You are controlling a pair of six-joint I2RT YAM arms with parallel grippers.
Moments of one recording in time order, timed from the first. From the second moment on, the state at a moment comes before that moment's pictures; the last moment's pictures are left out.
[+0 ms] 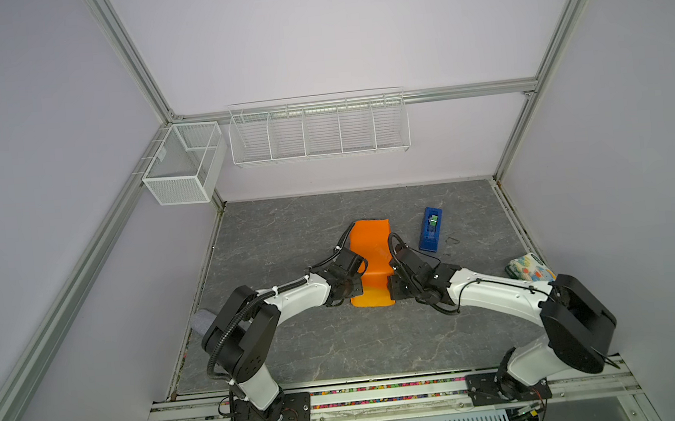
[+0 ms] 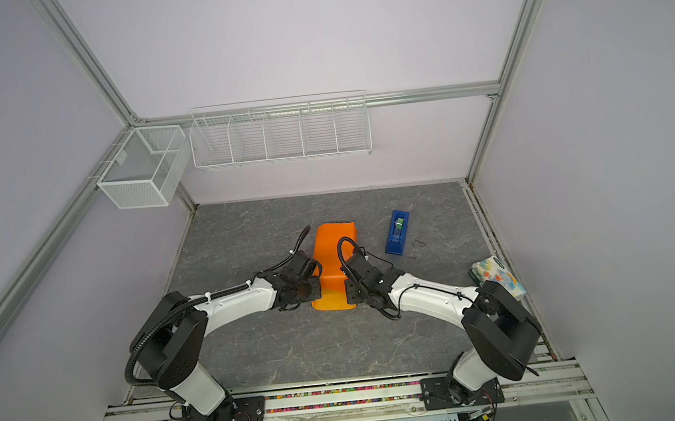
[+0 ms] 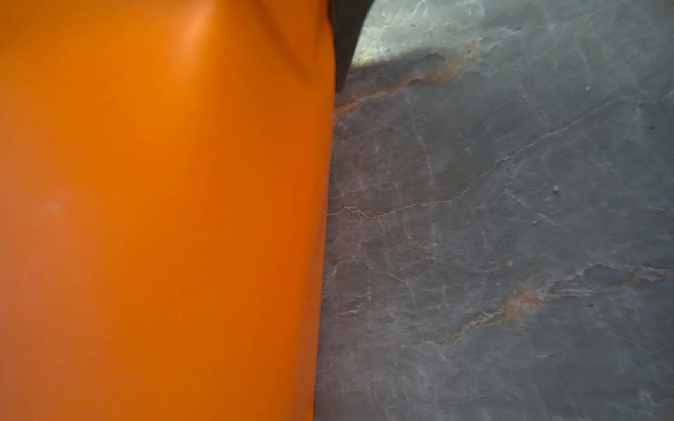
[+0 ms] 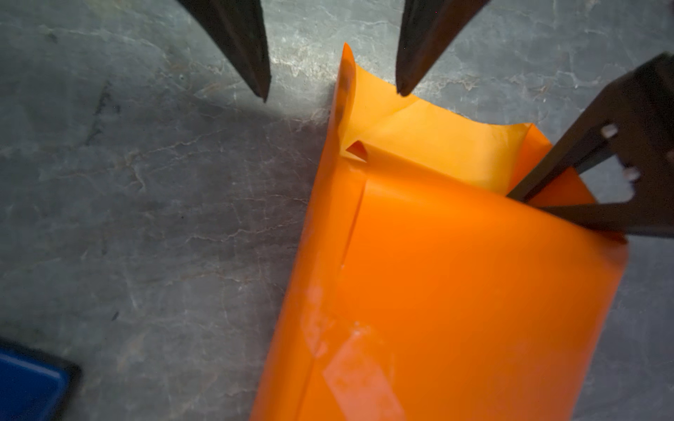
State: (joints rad) left arm -0.77 1.69 0.96 -0.34 -0.12 -0.70; right arm 0.82 1.51 0.90 -0.38 0.17 0.64
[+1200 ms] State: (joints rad) left arm -0.77 1.54 0.95 -0.38 -0.14 -0.72; right arm 0.76 1.76 1.02 -0.32 0.18 0.62
